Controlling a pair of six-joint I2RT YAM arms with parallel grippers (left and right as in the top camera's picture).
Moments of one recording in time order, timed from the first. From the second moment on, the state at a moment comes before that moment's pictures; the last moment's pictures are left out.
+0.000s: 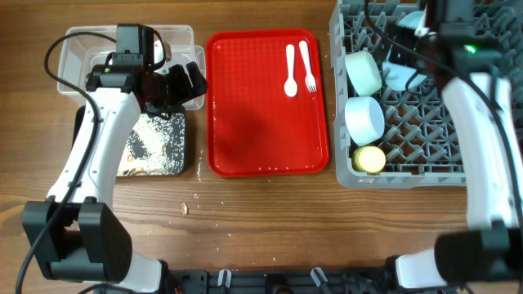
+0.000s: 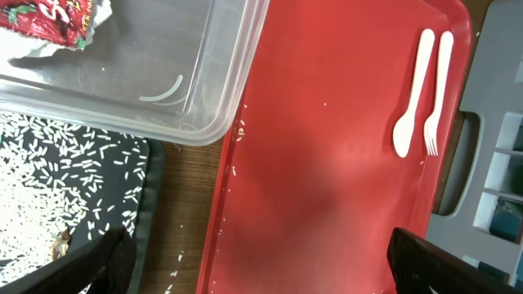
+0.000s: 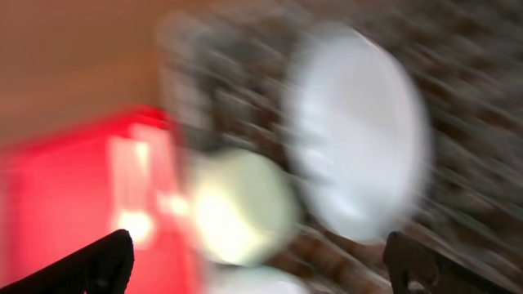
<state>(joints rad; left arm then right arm) -0.06 1.68 1.41 -0.85 0.27 -0.42 0.02 1.62 1.67 -0.86 -0.01 0.24</state>
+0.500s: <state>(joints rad) -0.06 1.68 1.41 -0.85 0.27 -0.42 0.34 1.89 1.68 -0.65 -0.21 0.43</state>
